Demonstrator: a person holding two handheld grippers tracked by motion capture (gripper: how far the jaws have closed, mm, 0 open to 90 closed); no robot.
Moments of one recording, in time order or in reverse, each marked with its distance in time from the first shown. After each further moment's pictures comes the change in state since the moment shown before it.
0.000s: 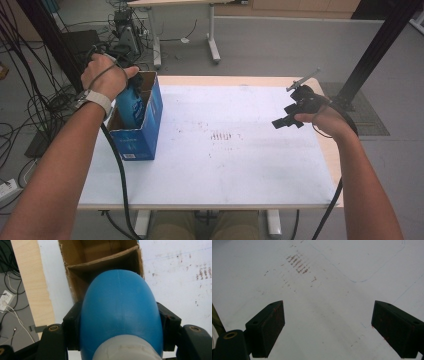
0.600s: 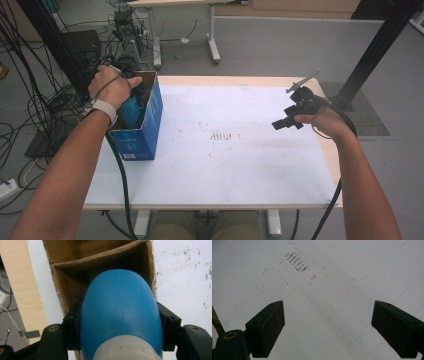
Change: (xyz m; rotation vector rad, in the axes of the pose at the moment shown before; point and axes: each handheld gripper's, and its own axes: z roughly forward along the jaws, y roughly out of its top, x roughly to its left) left arm 0.005 0.004 0.036 0.023 -0.019 0.001; right arm -0.004 -0.003 0.004 0.009 0.004 0.012
